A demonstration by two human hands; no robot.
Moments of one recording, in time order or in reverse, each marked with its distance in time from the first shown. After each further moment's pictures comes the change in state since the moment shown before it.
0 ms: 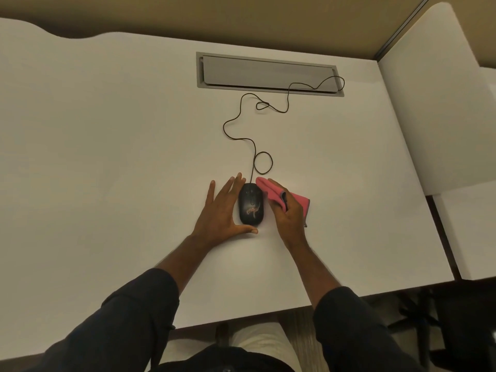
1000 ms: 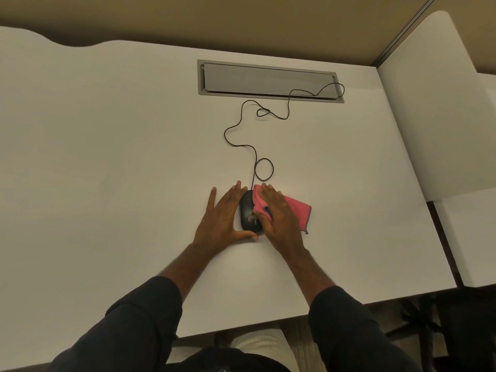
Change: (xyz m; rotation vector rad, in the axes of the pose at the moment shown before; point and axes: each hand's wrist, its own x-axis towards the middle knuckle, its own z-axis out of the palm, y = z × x) left_hand 0.001 -0.001 0.001 -0.011 0.033 0.003; right_hand 0.005 0.009 0.010 -0.489 -0.128 -0.395
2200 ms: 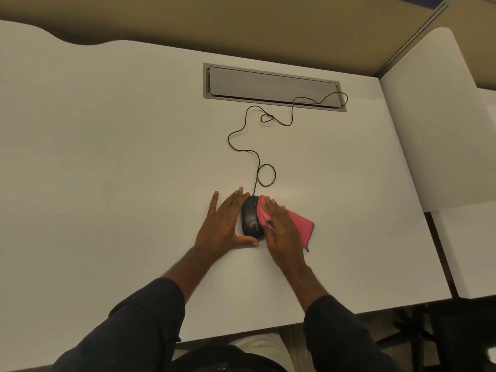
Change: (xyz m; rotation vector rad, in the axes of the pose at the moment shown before) left_hand 0.002 0.001 0.000 0.018 -0.029 -0.010; right_hand -0.018 -0.006 0.001 0.010 -0.016 0.109
